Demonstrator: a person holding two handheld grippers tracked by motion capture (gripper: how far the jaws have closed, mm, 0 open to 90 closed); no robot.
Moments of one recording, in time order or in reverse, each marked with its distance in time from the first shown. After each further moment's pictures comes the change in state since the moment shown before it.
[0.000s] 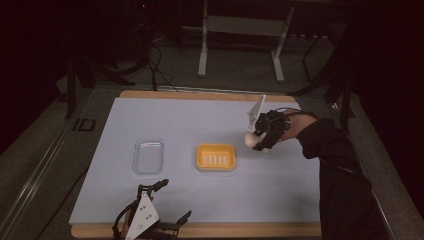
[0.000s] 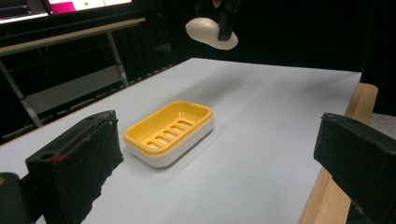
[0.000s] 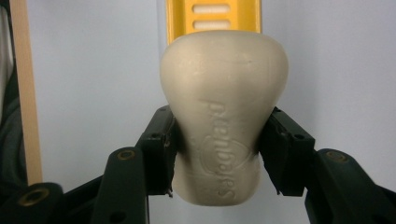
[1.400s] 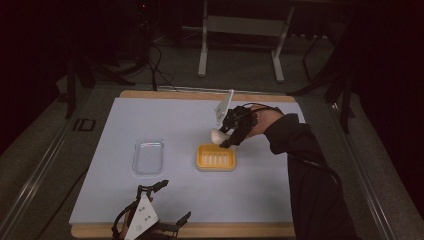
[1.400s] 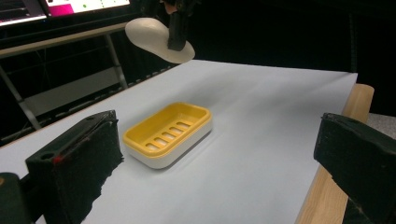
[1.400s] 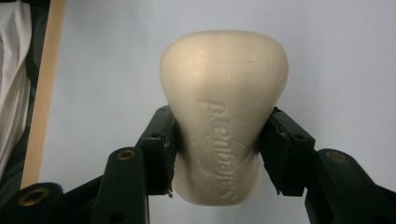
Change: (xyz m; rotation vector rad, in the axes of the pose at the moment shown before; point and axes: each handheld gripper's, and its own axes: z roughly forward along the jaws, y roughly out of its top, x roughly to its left) left arm -0.001 0.000 -0.002 -0.006 -0.008 0.004; right arm 0.002 0.084 0.012 -0.144 0.042 -0.131
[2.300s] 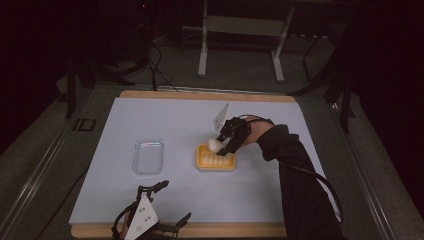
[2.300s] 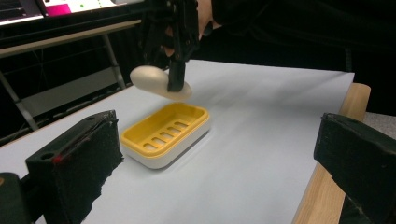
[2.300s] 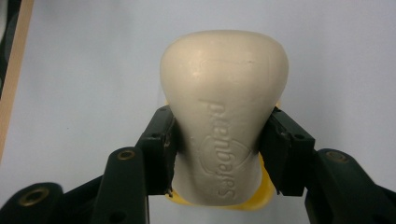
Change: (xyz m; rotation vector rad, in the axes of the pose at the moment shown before) left arm -0.001 0.000 0.000 0.001 -0.009 0.003; right arm -0.013 -0.025 0.055 -0.042 0.044 0.017
